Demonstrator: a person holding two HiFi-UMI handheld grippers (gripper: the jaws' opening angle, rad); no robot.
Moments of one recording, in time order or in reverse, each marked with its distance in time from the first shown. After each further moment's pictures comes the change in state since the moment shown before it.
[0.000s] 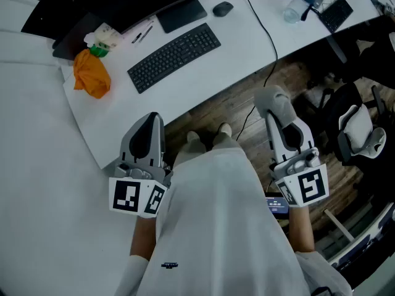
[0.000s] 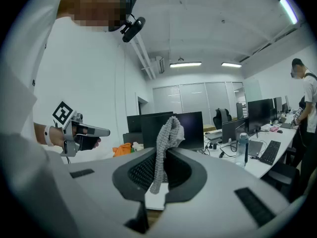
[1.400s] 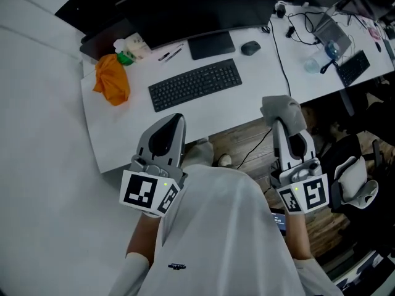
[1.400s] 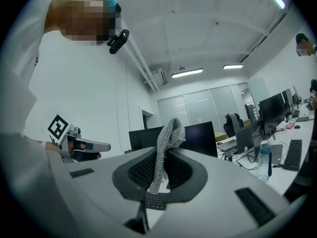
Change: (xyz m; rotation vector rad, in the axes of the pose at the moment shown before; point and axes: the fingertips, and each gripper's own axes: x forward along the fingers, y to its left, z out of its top) left arm 0.047 0.021 0.037 -0.007 -0.048 0.032; right arm 0.077 -0.025 0.052 0.079 -0.136 0.083
